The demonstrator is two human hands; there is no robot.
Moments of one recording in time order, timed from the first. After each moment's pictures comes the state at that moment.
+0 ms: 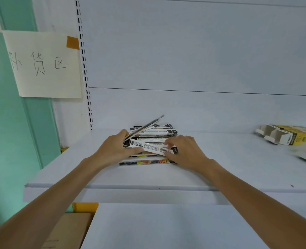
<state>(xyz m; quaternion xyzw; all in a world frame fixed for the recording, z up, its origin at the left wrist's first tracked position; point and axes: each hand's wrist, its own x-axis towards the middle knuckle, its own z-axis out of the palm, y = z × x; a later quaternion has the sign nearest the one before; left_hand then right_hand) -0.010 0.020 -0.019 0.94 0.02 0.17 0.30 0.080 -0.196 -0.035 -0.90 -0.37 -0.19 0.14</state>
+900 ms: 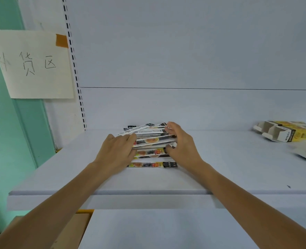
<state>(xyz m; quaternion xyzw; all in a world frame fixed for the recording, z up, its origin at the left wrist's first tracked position) 0.005 -0.011 -0.027 0.96 -0.03 0.27 -0.10 0.076 -0.198 -0.033 -0.82 -0.33 -0.17 0.45</state>
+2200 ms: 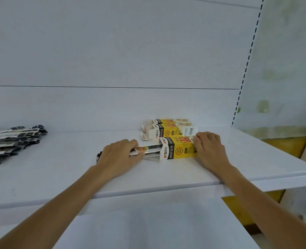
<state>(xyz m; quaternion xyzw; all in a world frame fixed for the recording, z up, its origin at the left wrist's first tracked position) 0.143 -0.438 -0.037 0.97 -0.05 0.24 0.09 0.213 -0.702 -0.049 -0.96 -0.08 -0.21 0.19</state>
